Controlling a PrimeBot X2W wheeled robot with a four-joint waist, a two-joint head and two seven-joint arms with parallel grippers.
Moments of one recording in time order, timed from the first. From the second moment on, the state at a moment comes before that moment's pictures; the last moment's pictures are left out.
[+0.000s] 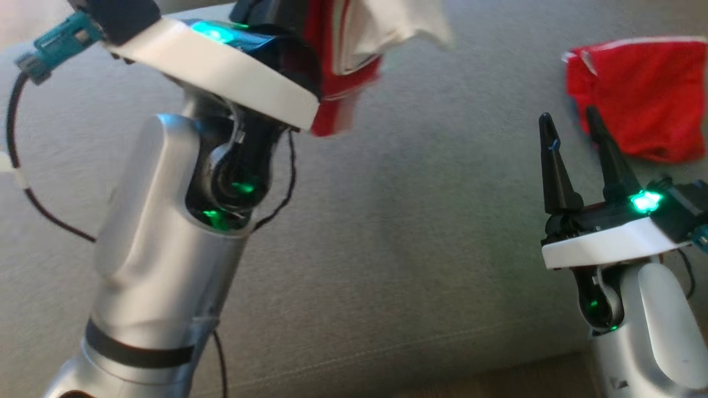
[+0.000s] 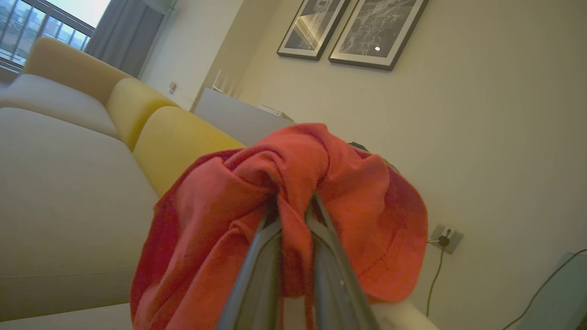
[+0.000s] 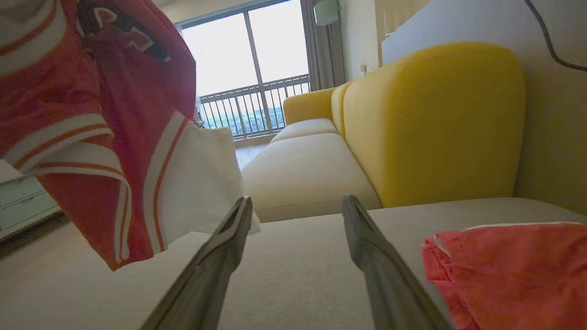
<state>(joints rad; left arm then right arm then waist) -0.74 0.04 -0.41 -0.04 -0.83 0.07 0.05 -0.26 -0.06 -0.01 0.11 0.27 0.13 -0.25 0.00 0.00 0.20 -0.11</state>
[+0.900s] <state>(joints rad) -0.57 0.22 -0.33 0.58 -0.91 0.10 -0.22 -0.30 -0.06 0.00 0.12 0.25 0.13 -0.25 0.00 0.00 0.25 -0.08</state>
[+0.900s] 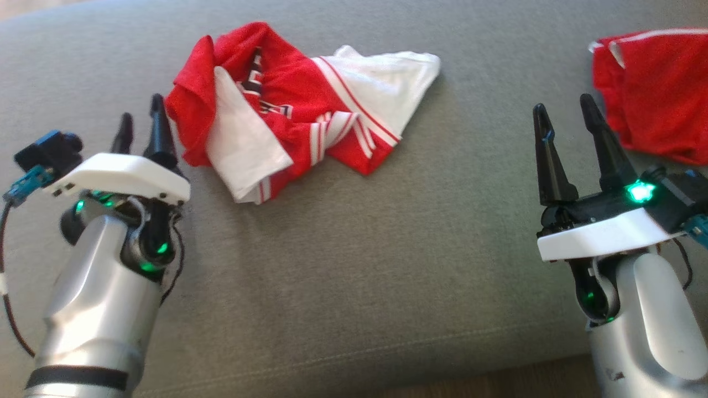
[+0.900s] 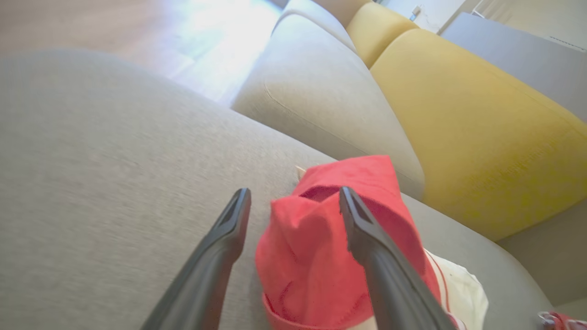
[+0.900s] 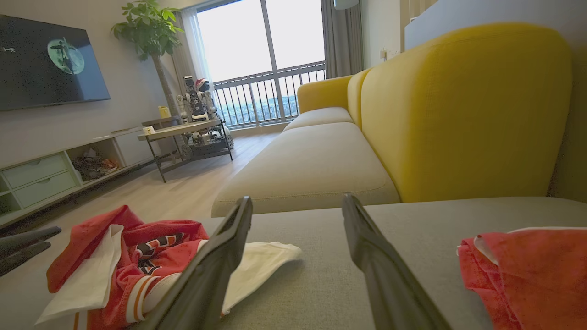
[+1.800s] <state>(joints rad) 0.03 0.07 -0.04 0.10 -0.34 0.02 -0.26 -0.10 -0.05 0.05 0.22 0.23 0.13 -0.25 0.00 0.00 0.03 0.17</state>
